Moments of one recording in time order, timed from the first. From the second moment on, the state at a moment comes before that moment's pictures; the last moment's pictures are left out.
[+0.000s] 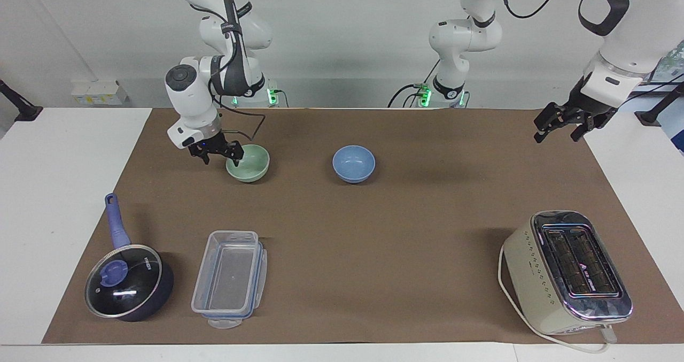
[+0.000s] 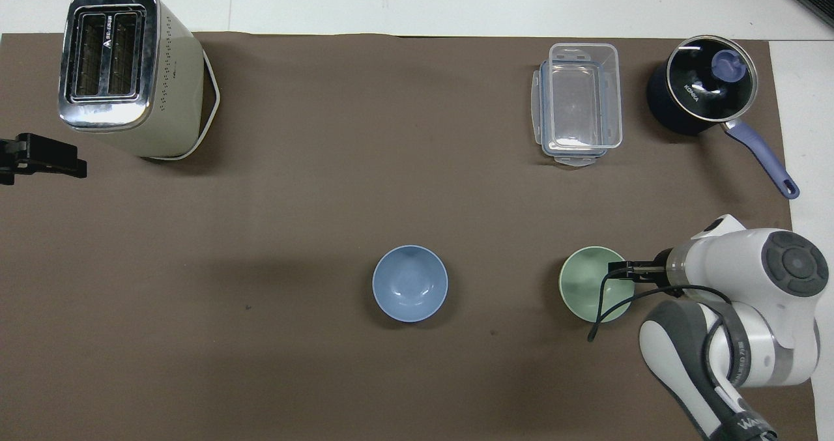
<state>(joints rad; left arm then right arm) -0.02 0.03 0.04 -1.59 -0.06 1.64 0.01 -0.10 -0.12 0.09 -2.48 -0.01 2.32 0.09</state>
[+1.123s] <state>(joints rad) -0.01 0.03 0.03 -1.58 -0.05 1.63 0.01 -0.06 -0.13 0.10 -2.48 0.00 2.32 0.08</state>
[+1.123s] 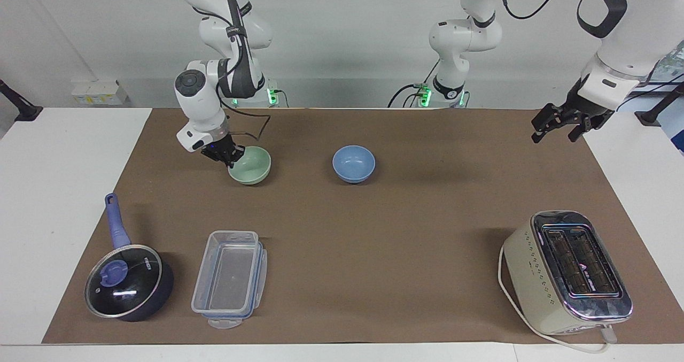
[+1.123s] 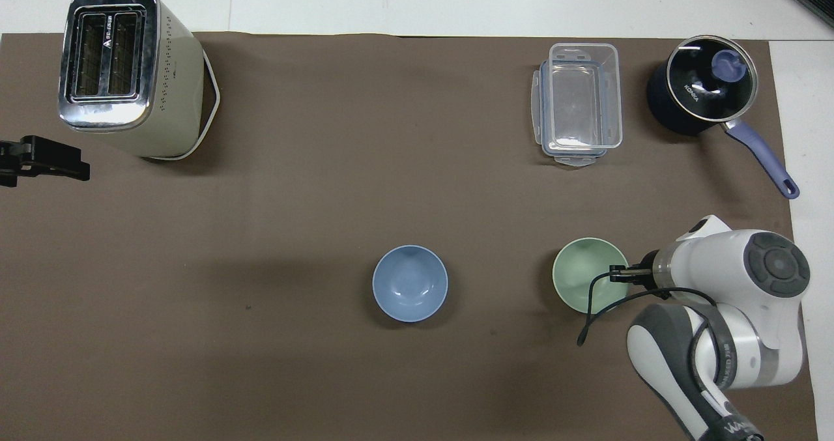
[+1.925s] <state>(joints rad) -0.01 0.02 0.04 -1.58 -0.02 1.62 0.01 0.27 -0.15 0.11 -2.33 0.11 2.27 0.40</state>
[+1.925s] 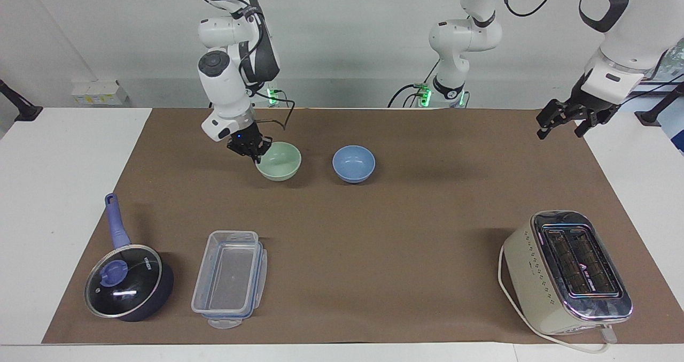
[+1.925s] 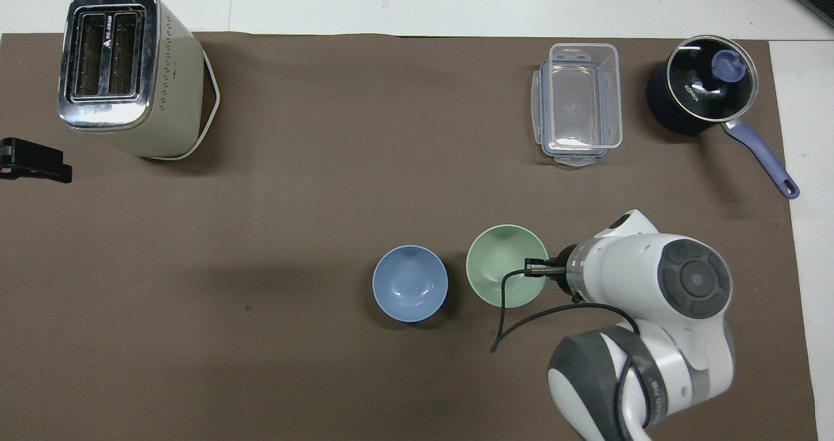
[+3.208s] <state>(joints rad) -0.01 0.02 0.04 -1.58 -0.02 1.62 0.01 0.49 0.03 0.11 -2.20 0.17 2.28 0.61</state>
